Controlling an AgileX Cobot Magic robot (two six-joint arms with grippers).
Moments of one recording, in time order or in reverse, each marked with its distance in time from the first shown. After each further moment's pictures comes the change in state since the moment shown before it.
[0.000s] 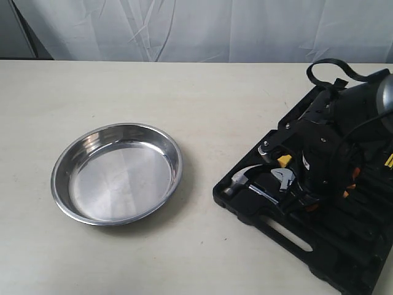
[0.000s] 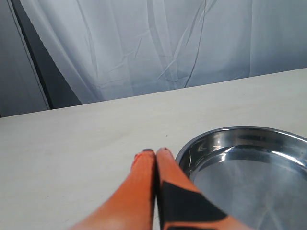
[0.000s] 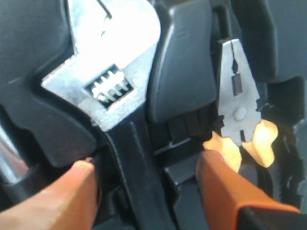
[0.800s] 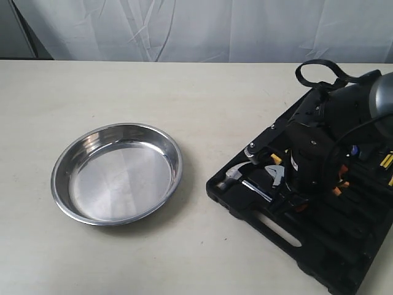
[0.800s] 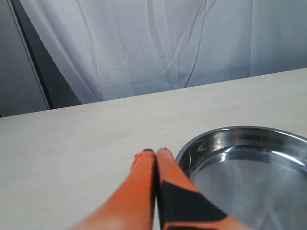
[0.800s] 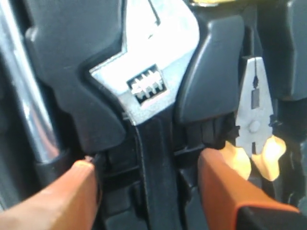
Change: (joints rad) left arm 0.000 0.000 0.000 0.000 0.000 0.000; right arm 0.062 -0.012 -0.013 0.011 -0.017 -0.039
